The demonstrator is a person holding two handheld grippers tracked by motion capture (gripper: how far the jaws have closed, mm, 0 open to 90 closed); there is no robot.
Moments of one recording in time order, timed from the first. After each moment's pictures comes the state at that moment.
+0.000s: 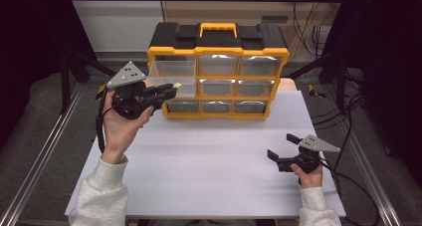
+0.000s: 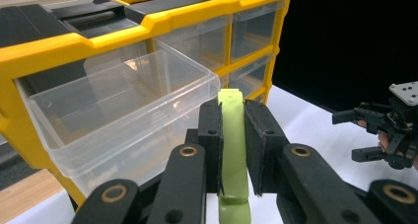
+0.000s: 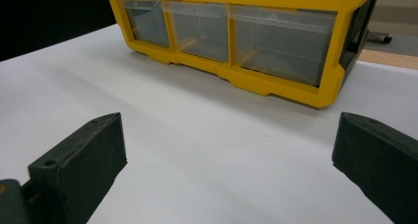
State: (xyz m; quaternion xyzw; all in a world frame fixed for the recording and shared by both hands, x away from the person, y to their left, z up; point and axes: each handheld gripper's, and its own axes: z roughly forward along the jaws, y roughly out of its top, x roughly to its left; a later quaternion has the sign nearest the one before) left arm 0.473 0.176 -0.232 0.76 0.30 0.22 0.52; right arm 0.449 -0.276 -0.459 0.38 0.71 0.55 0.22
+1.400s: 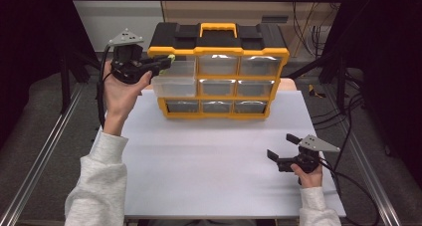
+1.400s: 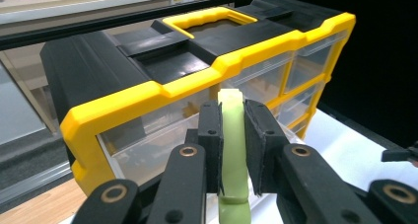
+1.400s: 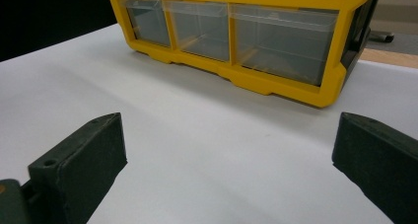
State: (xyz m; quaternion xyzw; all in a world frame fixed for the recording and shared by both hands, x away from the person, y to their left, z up) left arm 0.535 0.182 -0.202 0.75 0.35 0.24 0.51; right arm 0.449 -0.276 -0.460 0.38 0.71 0.55 0.22
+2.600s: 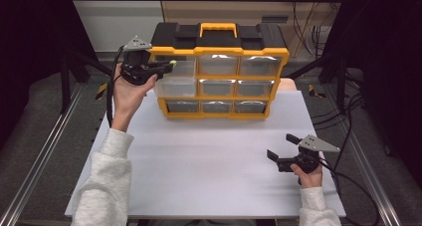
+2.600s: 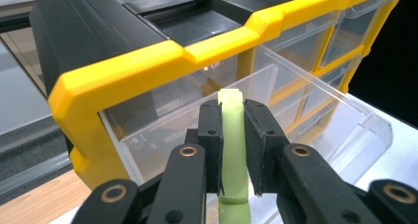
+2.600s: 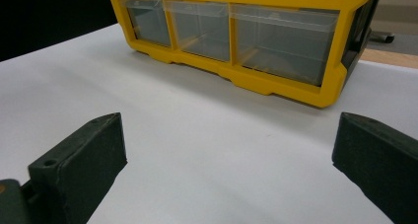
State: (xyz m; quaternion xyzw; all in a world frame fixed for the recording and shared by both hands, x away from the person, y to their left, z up) left arm 0.564 0.181 -0.233 0.77 0.36 0.24 0.48; right arm 0.449 -0.276 -0.460 0.38 0.71 0.55 0.22
